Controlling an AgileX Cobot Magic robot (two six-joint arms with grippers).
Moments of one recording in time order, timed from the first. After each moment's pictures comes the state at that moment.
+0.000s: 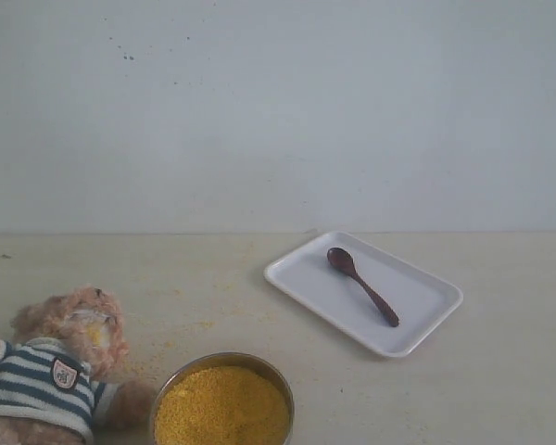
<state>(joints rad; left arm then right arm) 0.01 0.00 0.00 0.03 0.31 -0.06 0.01 0.00 0.00 -0.22 0.30 0.50</state>
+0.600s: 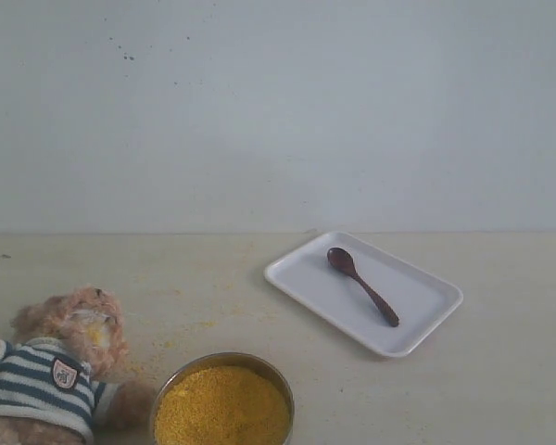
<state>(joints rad) 0.01 0.00 0.00 0.03 0.31 -0.07 0.01 0.00 0.00 -0.10 0.33 -0.01</state>
